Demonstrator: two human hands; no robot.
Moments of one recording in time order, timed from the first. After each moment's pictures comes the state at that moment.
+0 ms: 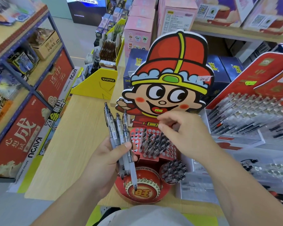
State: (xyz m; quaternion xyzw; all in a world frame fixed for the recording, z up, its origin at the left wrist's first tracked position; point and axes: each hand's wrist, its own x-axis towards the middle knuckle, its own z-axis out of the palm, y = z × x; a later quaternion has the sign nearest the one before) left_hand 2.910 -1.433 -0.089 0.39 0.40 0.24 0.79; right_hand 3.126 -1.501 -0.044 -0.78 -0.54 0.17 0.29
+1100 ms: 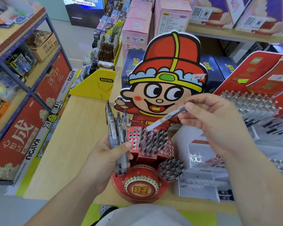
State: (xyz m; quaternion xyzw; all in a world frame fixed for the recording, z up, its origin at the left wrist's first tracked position) left_hand 2.907 -1.431 -0.084 0.45 0.42 0.21 0.76; right_hand 3.142 -1.524 0.000 -0.64 -0.29 0.35 0.61
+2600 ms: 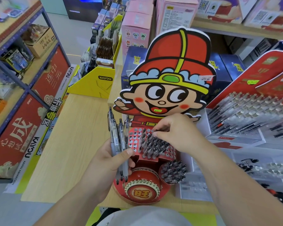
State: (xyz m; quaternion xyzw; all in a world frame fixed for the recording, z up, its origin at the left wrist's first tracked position) left_hand 2.909 -1.433 -0.090 0.45 0.44 0.17 0.76; right_hand 3.135 -1.478 -0.069 -0.79 -0.51 0.27 0.21
